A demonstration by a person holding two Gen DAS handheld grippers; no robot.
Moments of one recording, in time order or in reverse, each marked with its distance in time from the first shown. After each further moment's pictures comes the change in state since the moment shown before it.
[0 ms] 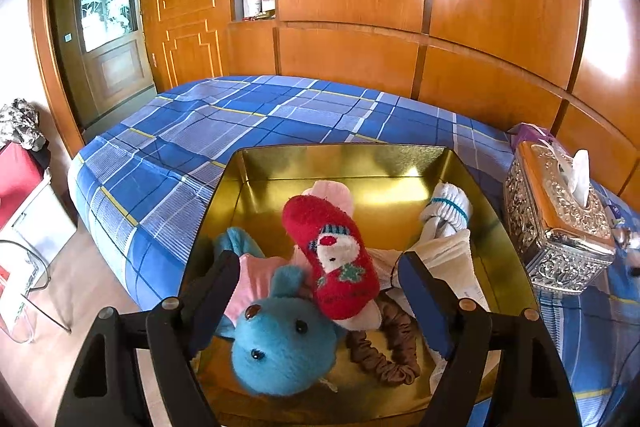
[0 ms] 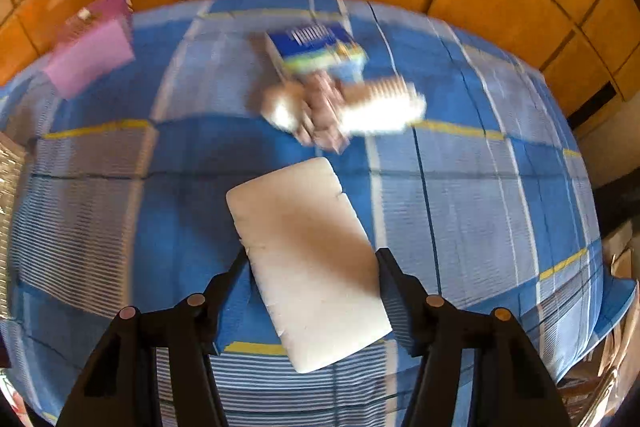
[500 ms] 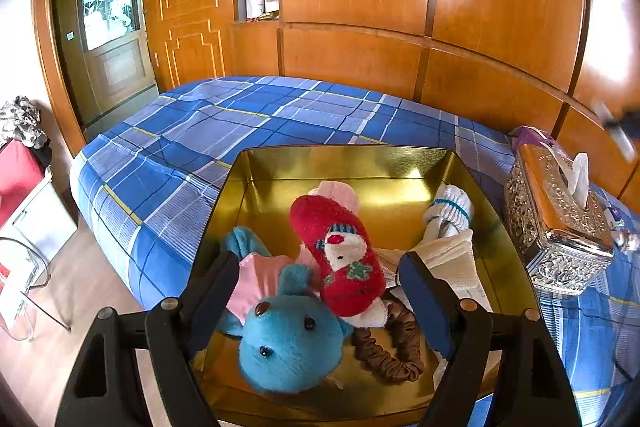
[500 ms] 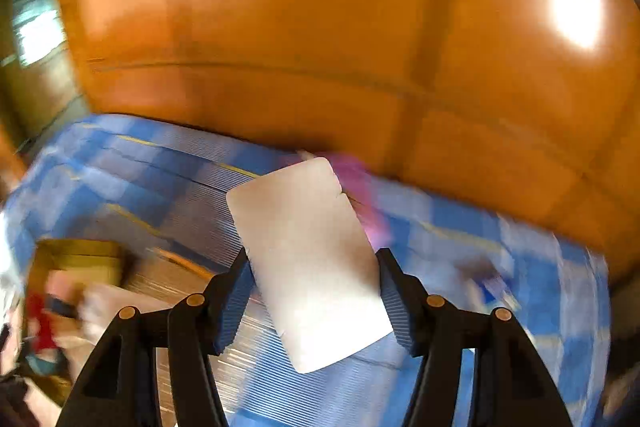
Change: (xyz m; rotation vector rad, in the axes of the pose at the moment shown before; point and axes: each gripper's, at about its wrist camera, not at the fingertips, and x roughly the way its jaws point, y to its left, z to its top) left arm -0.003 0.007 -0.001 -0.008 -0.005 0.000; right arm -0.148 0.218 0.105 -0.340 -0.344 0.297
